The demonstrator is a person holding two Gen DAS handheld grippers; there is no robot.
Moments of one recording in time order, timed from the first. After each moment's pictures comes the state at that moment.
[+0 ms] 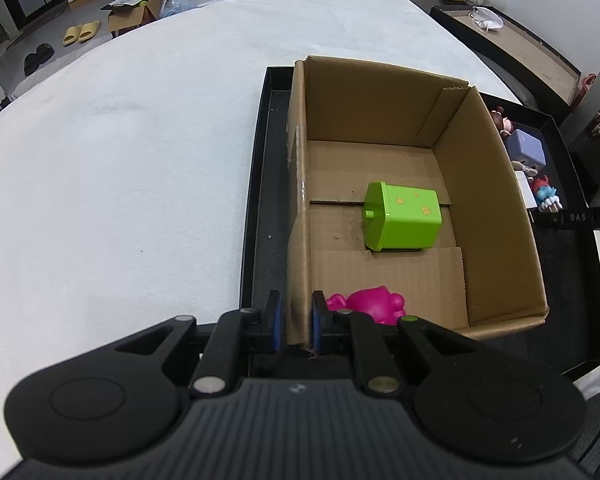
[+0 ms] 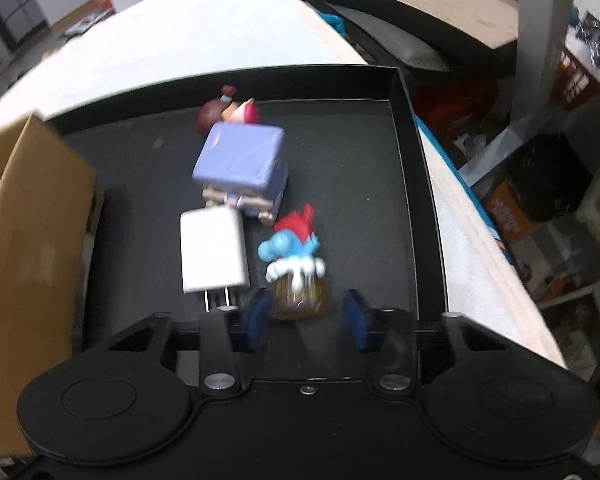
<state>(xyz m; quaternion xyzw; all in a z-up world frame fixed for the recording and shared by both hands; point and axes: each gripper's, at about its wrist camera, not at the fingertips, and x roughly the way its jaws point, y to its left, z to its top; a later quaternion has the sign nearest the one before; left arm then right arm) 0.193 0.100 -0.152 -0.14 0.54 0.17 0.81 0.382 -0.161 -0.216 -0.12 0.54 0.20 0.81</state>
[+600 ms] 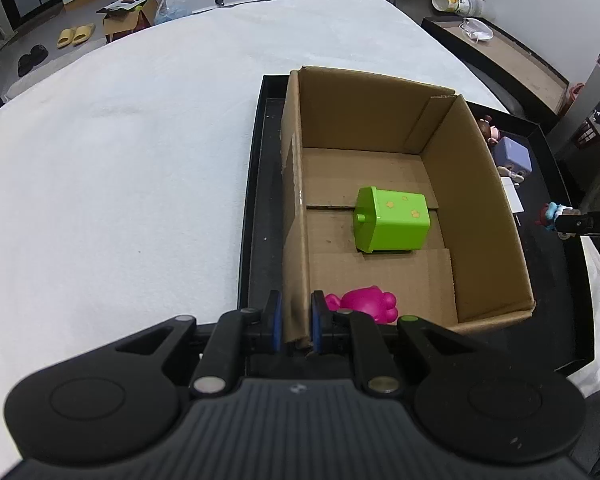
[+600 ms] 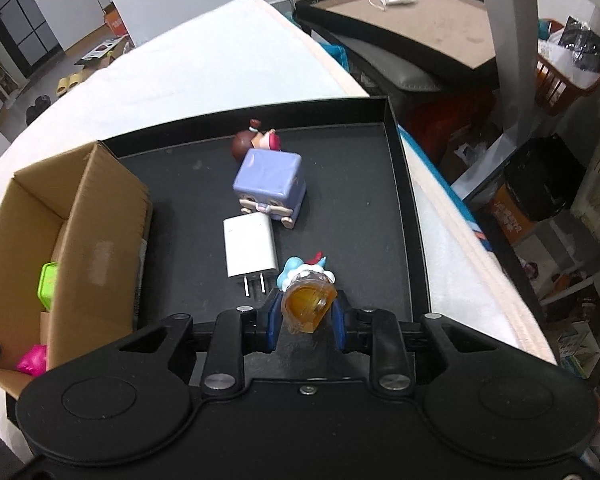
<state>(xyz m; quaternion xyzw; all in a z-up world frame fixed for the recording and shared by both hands) 0.184 0.103 -0.145 -0.15 0.53 0.16 0.82 0.360 -0.180 -0.166 -0.08 0.52 0.22 0.82</state>
